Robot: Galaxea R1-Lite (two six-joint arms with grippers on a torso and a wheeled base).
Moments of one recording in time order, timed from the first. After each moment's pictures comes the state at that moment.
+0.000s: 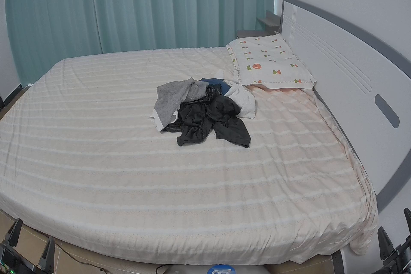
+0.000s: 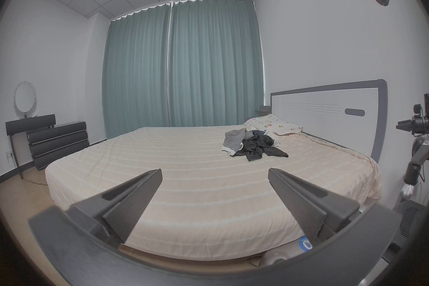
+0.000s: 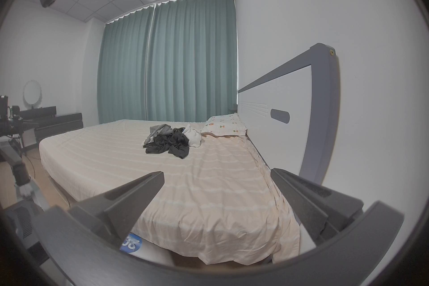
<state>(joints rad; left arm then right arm) 0.00 0.02 -0.02 0.01 -0.01 0.03 0.01 0.02 -0.02 0.02 0.02 -0.03</state>
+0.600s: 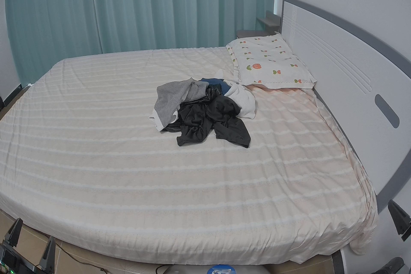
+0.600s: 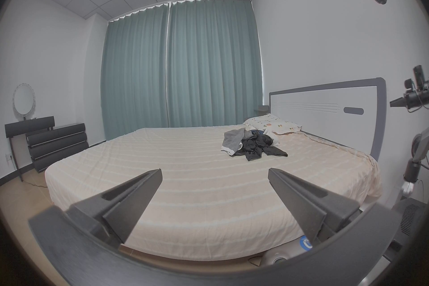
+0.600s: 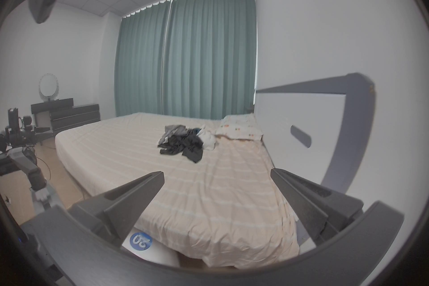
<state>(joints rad) 0.00 0.02 -0.02 0.01 -0.02 0.04 0.01 0.38 -0.27 -0.02 0.14 -0.10</state>
